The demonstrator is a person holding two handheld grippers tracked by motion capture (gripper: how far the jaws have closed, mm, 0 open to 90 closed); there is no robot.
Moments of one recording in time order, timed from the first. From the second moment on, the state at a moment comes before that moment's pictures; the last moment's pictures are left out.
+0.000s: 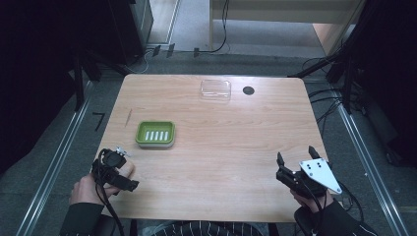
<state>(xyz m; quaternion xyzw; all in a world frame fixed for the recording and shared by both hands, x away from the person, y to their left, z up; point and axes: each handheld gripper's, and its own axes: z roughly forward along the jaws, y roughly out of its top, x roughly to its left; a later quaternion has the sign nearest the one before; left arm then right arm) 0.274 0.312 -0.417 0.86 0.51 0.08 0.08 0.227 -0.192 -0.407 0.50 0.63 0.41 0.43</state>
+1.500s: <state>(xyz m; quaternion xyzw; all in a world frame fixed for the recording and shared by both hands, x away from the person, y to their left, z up) 0.297 0.319 -0.414 0.85 0.51 0.07 0.09 0.227 -0.190 -0.407 0.50 0.63 0.41 0.43</state>
